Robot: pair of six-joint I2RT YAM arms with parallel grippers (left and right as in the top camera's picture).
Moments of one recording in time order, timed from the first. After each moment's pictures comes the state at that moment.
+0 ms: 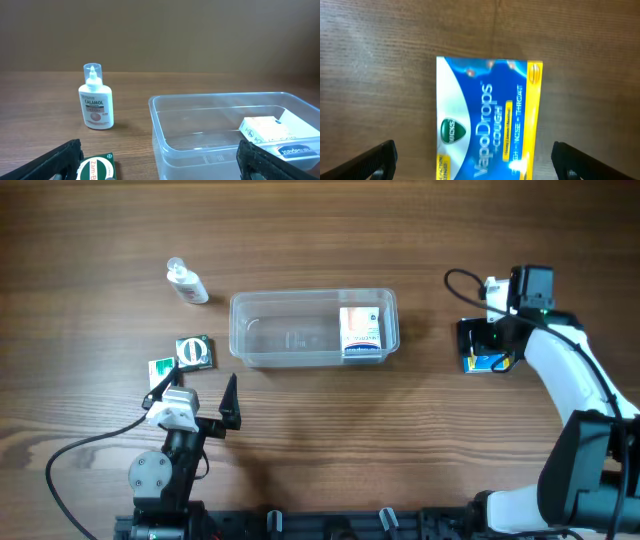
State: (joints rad) left arm -0.03 0.01 0.01 -0.06 0.16 -0.09; right arm -0.13 1.63 0.99 -0.57 0.03 -0.24
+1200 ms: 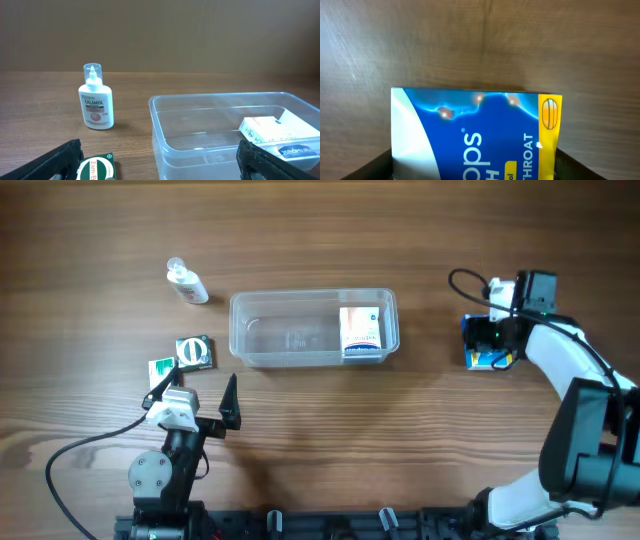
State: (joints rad) left arm -0.03 0.01 0.01 -0.06 0.16 -0.09; right arm -0.19 1.74 0.98 -0.43 -0.05 -0.23
